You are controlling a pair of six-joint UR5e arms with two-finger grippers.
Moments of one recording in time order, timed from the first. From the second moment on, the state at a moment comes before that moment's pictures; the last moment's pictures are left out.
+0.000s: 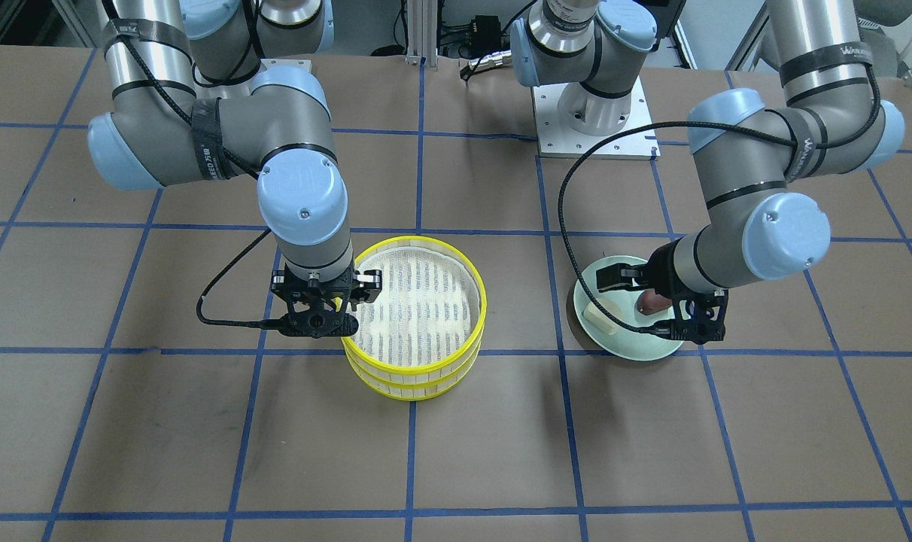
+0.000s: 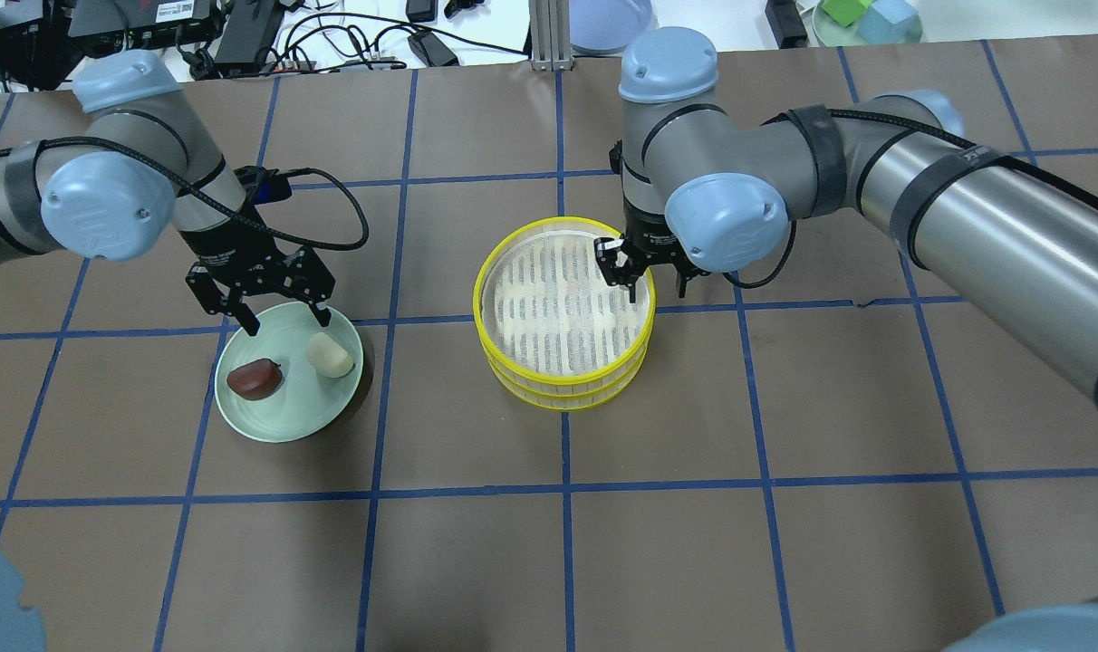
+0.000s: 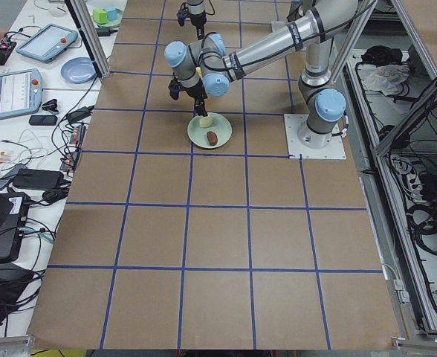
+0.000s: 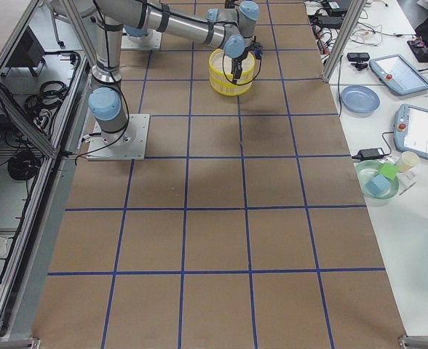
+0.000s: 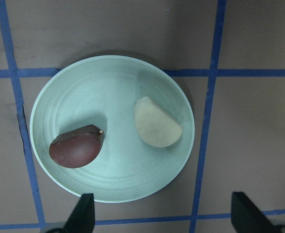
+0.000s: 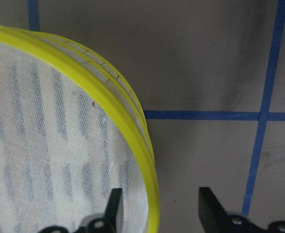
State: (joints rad) left arm -1.38 -1.87 -1.76 -1.44 1.51 0.18; right arm 1.80 -1.21 1.66 -1.89 -1.60 0.20
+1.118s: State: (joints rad) left arm -1.38 -2.01 -1.73 -1.40 1.51 0.18; right arm 1.63 -1.34 1.65 -1.79 -1.61 0.00
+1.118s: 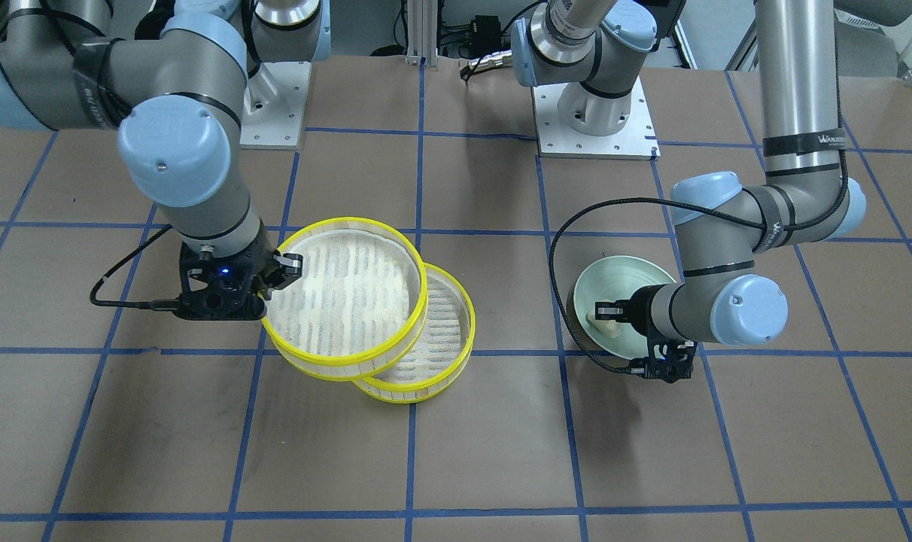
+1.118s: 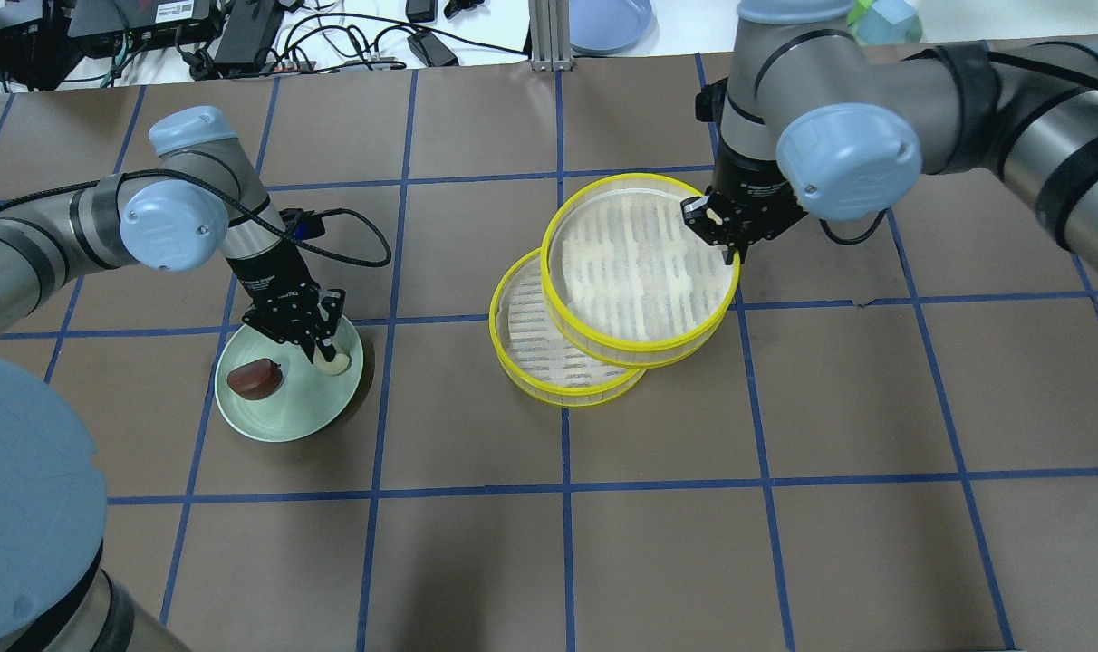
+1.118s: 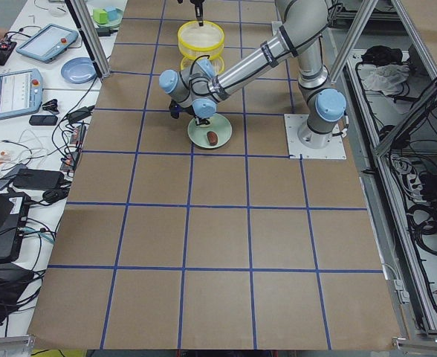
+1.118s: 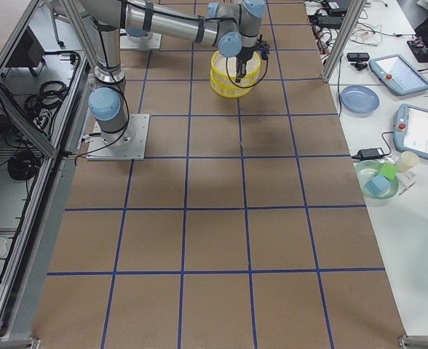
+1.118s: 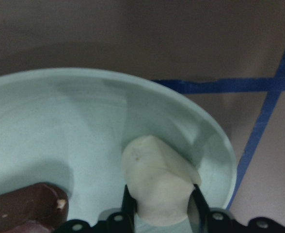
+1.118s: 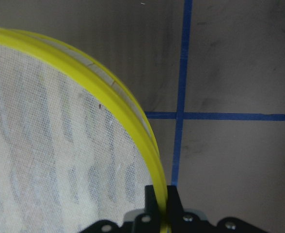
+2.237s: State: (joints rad) left arm -1.65 -1.90 -1.64 -1.27 1.11 -0.35; right arm 1.50 -1.36 1.66 -1.77 -1.64 -0.24
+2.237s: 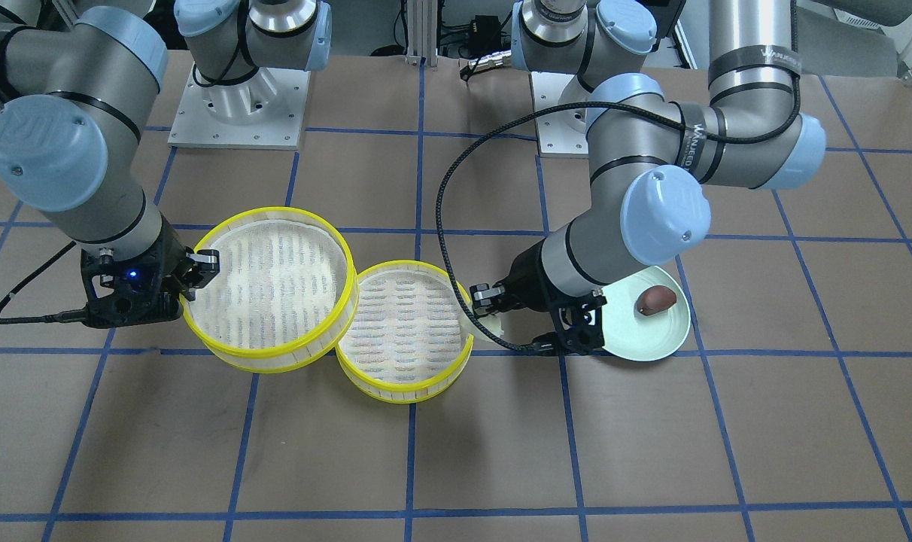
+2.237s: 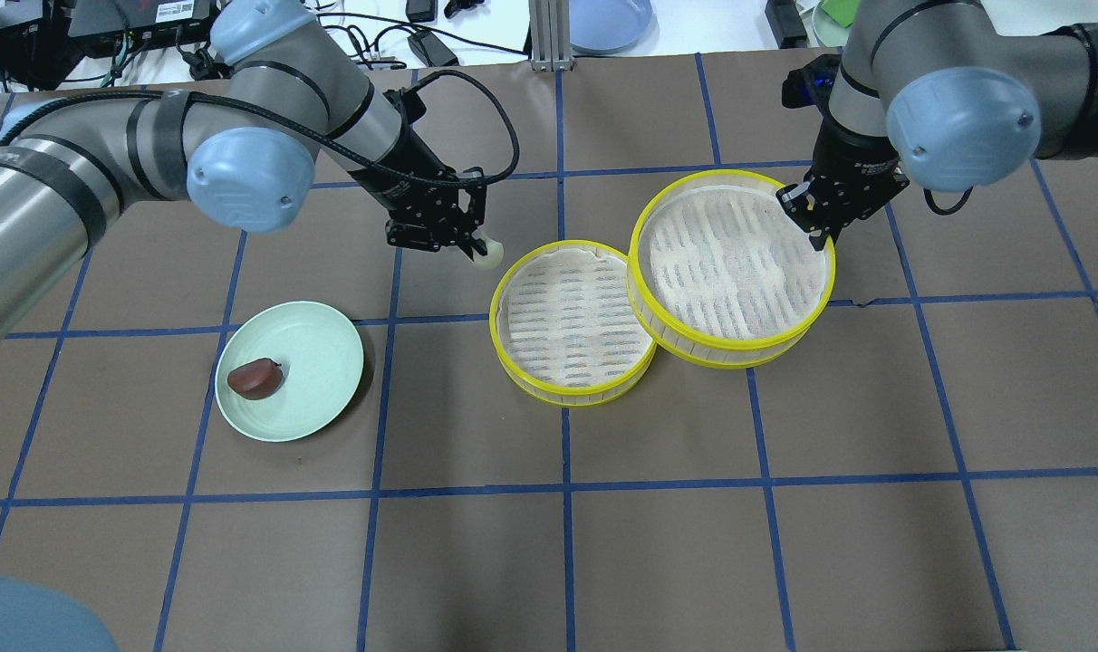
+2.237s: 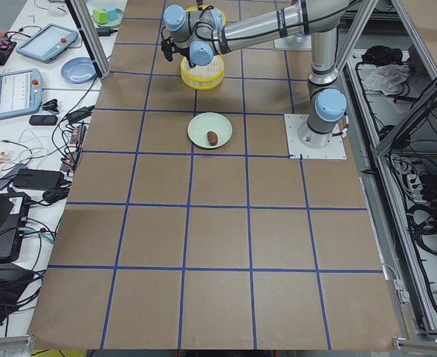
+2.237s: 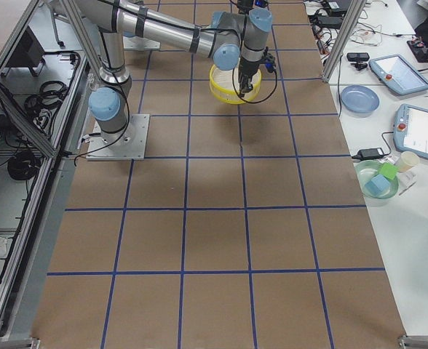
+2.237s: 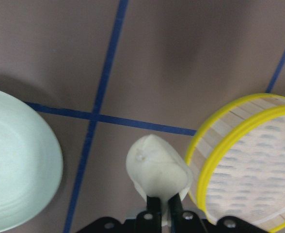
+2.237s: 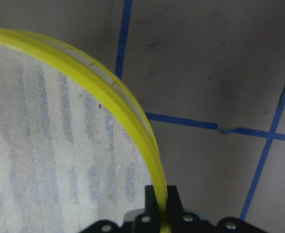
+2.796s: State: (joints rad) left arm -1.74 -1.96 -1.72 -1.17 0.96 -0.37; right arm 1.50 -1.36 1.66 -1.77 -1.64 -0.23
